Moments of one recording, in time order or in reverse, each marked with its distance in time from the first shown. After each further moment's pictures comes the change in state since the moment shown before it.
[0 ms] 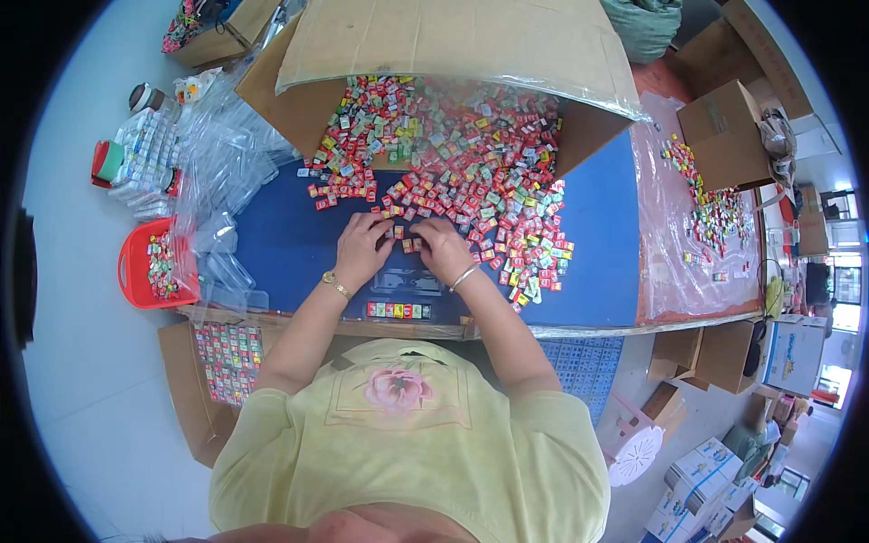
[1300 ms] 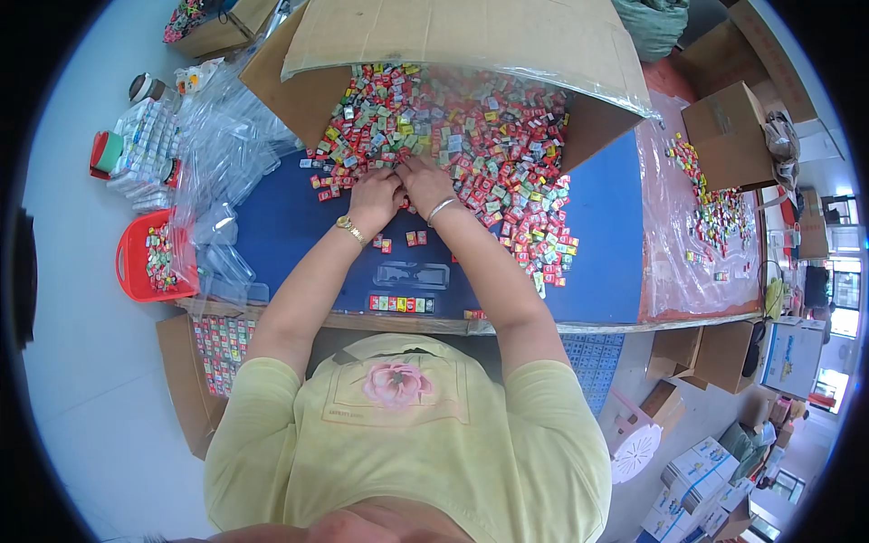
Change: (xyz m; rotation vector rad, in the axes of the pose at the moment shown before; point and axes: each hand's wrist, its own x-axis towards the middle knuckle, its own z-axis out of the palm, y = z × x) left_hand 0.071 -0.020 0.017 0.126 -0.093 0.009; right_hand 0.103 0.021 0.017 -0.556 -0.020 -0.187
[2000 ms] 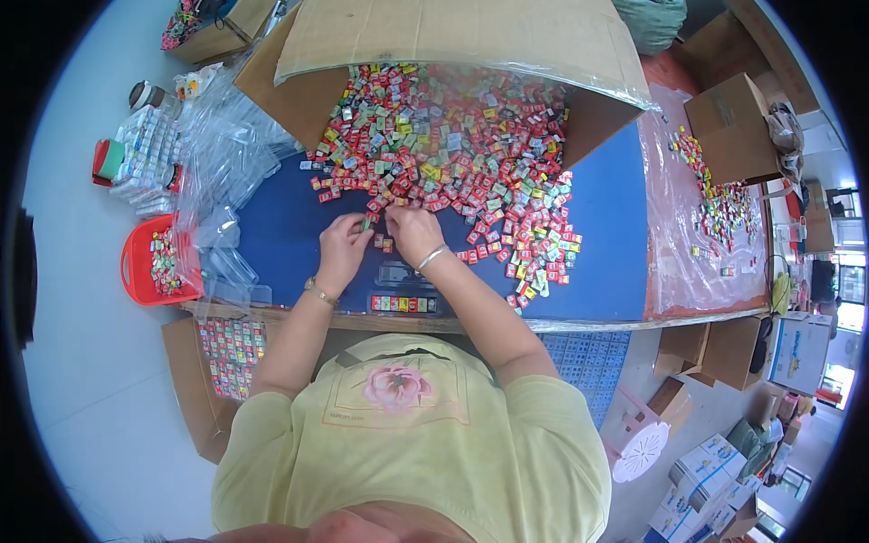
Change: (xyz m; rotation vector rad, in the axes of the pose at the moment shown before) left_hand -0.093 0.002 -0.031 -0.676 0.091 -0.445; right_hand -0.048 -0.066 -0.017 0.388 -0.101 0.245
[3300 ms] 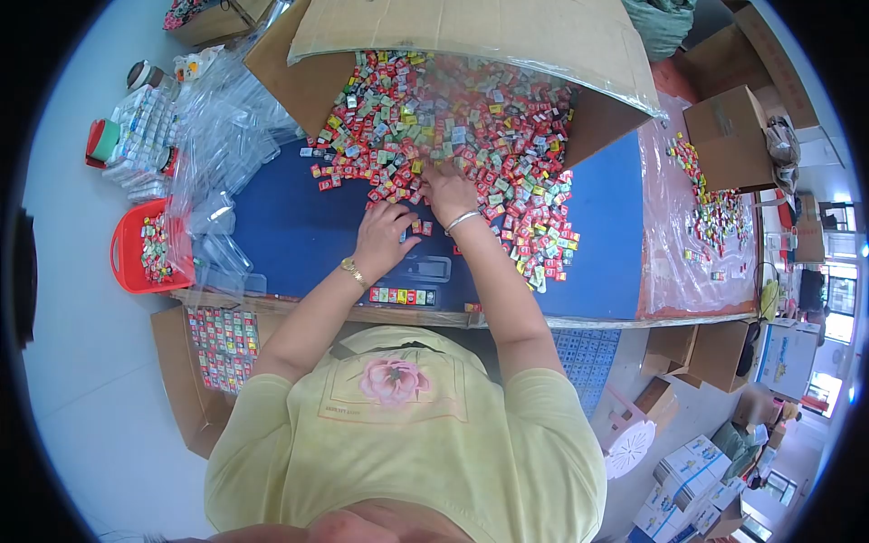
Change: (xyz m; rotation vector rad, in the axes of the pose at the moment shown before) left_hand -0.001 0.006 0.049 0.500 -0.066 0.562; right_hand 0.021 0.059 -0.024 -0.171 0.037 0.129
